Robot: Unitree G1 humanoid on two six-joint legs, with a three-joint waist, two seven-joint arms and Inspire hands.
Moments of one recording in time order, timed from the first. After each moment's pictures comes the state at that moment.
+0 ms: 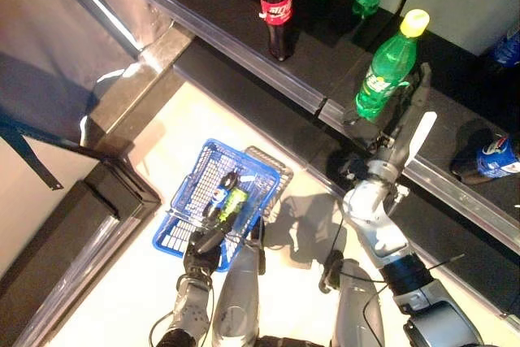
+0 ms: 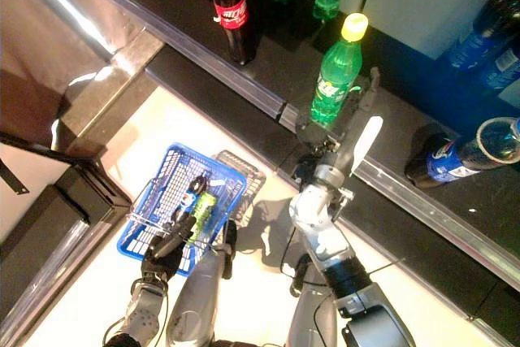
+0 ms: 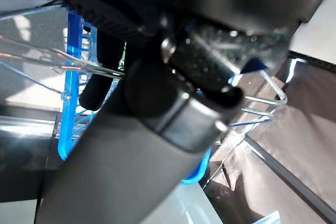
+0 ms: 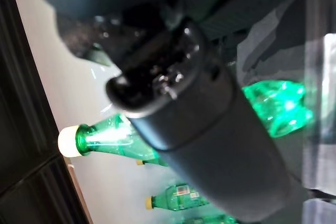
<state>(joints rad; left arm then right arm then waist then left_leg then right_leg) -0.08 0.15 -0.22 0.77 -1.21 -0.34 -0.15 -0.51 -0.32 0.30 0.12 0.12 -0.05 -1.02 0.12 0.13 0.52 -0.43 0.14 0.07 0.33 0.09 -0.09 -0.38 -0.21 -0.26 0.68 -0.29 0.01</state>
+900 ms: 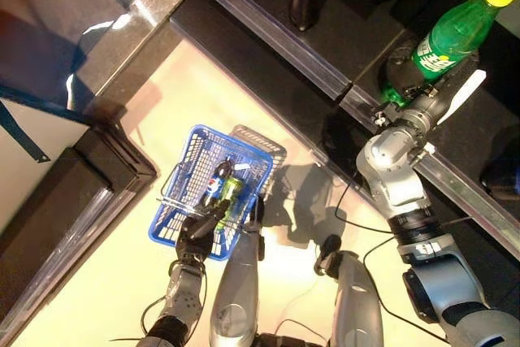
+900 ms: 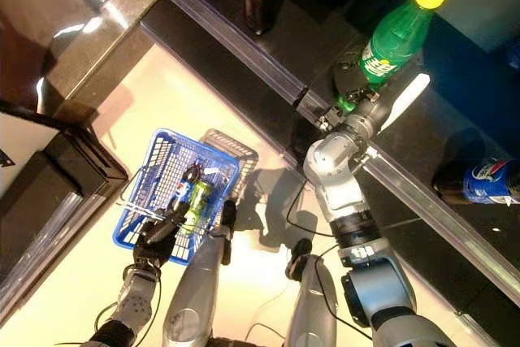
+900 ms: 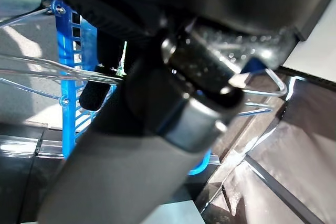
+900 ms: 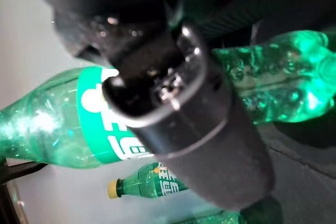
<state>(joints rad) -0.14 0.21 -0.22 0.73 -1.22 -0.33 -0.12 -0.75 -0.36 0.19 0.27 0.27 -0.07 -1.07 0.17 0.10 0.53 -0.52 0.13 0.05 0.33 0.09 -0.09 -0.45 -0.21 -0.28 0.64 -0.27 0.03</state>
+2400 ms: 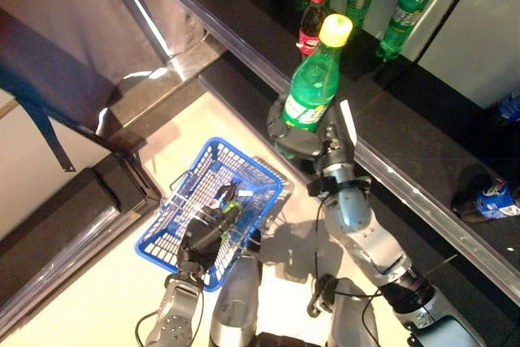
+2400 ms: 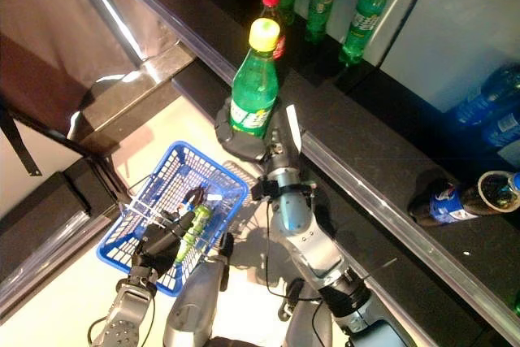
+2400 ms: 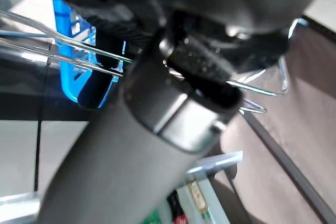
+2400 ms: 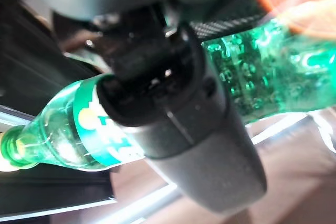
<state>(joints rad) 0.12 0.32 -0.29 0.23 -1.19 -0.25 -0.15 -0.41 -0.33 0.52 -0.16 0.38 -0.02 -0.47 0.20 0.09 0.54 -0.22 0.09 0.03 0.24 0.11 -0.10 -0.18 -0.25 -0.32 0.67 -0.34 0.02</state>
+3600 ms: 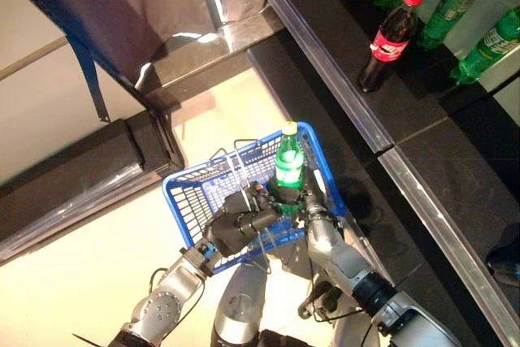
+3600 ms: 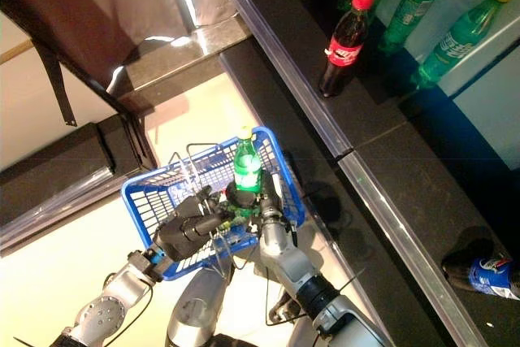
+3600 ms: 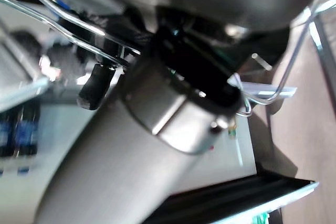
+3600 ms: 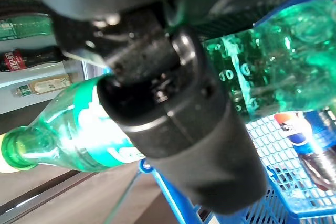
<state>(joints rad) -0.02 0.47 -0.38 0.01 -1.33 0.09 -0.54 -0.42 -0.19 0.59 0.40 0.43 0.01 -0.53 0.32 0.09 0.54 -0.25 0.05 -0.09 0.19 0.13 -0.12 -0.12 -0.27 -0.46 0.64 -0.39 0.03</state>
